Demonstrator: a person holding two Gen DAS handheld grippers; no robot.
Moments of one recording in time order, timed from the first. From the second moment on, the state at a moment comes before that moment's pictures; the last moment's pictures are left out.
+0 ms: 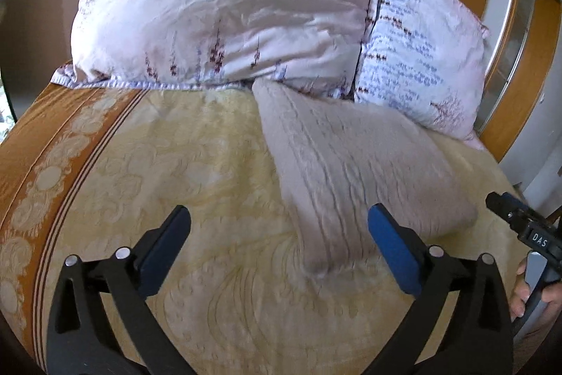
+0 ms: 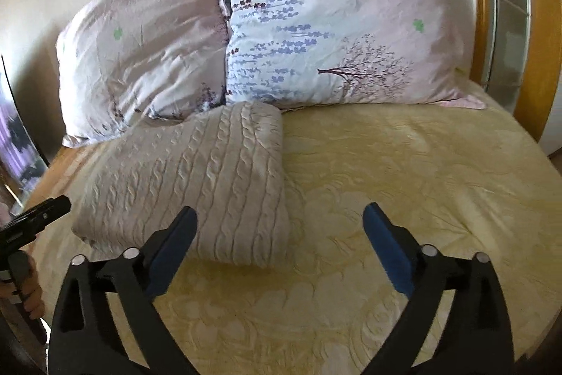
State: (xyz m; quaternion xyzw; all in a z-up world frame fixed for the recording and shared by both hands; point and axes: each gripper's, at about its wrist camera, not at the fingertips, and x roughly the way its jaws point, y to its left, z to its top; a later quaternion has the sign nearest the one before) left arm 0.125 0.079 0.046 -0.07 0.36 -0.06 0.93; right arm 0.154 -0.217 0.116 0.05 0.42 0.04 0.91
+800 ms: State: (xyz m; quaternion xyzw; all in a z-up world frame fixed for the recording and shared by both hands) left arm 0.111 0.030 0.016 0.02 0.46 -0.01 0.89; right arm 0.136 -0.166 0.078 0.03 0.50 0.04 0.86
